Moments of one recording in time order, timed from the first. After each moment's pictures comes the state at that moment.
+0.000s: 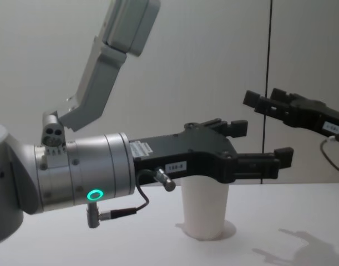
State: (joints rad) left arm -0.37 0.22 0.37 -1.40 -0.20 -0.11 -0.86; right arm 0.52 0.26 -0.27 -1.03 0.57 -0.29 0.79
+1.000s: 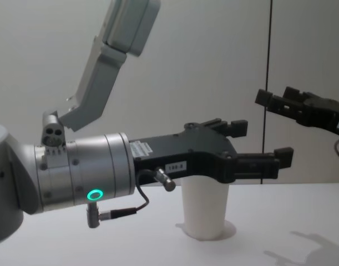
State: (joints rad) left arm -0.37 0.22 0.37 -1.40 -0.20 -0.11 -0.86; right arm 0.48 0.29 -0.25 -1.11 0.57 -0.28 0.76
